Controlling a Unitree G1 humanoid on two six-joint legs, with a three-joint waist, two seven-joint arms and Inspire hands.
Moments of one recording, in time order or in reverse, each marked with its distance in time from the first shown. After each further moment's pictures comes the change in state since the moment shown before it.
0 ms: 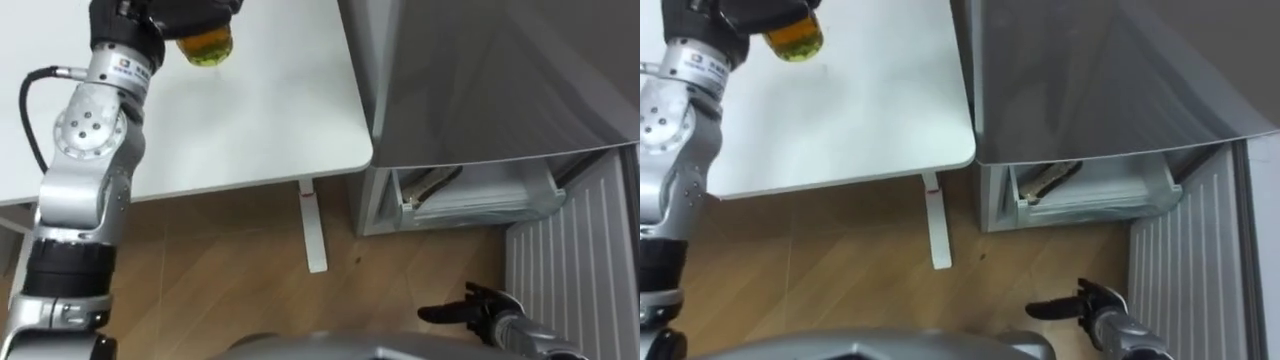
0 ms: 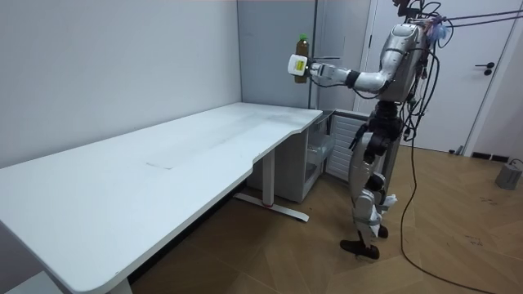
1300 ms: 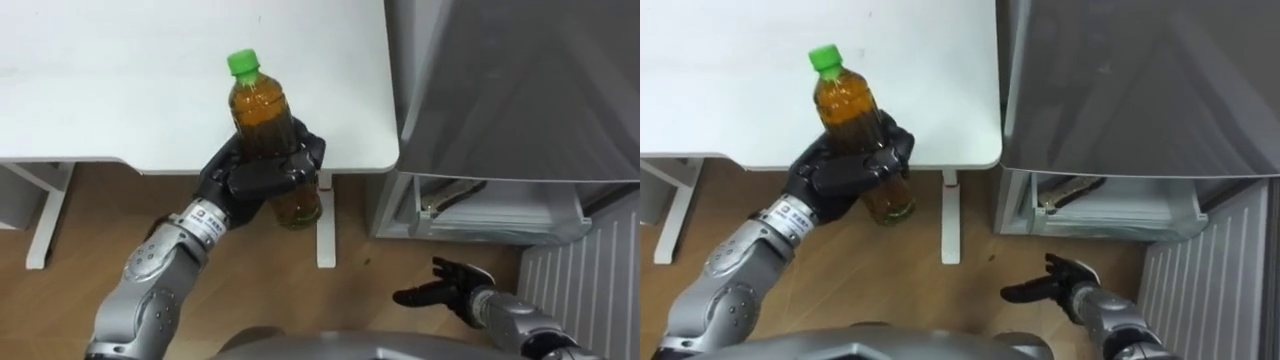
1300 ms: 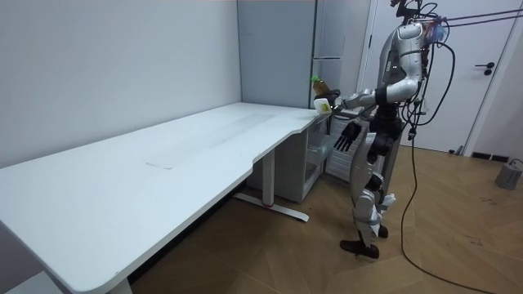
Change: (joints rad) left arm 0.382 -0.092 -0.181 0.098 -0.268 0.049 -0.366; right arm -0.039 0.017 0.077 -0.153 -0.100 0.028 0.092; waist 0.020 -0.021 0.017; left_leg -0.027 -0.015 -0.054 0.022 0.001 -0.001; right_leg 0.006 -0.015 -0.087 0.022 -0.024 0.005
